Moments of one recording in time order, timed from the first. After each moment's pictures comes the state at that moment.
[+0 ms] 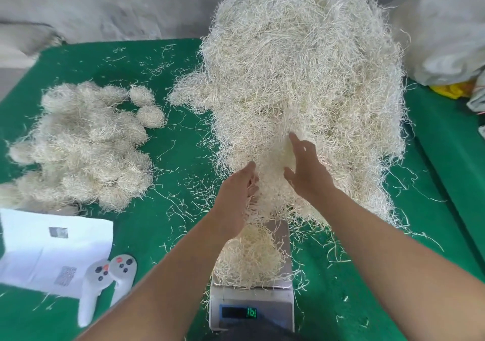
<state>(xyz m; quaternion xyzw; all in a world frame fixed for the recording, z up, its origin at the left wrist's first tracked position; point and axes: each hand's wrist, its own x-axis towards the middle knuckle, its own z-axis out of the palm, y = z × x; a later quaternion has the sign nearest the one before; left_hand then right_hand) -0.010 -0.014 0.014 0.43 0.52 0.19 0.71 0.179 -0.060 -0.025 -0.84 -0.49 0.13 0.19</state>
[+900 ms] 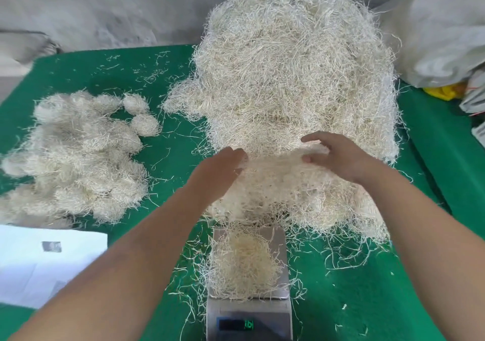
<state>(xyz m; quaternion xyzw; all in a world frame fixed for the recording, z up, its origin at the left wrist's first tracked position) -0.007 0.071 0.025 0.94 0.31 0.04 0.16 0.263 -0.079 0.037 -0.77 -0.48 0.29 0.28</state>
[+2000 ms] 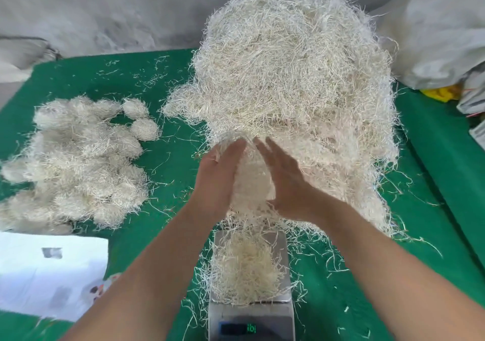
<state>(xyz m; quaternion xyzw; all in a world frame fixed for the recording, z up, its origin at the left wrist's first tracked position) -0.008 0.019 0.070 0.49 0.37 0.29 0.74 0.143 -0.072 0.033 -0.72 -0.57 0.31 0.25</state>
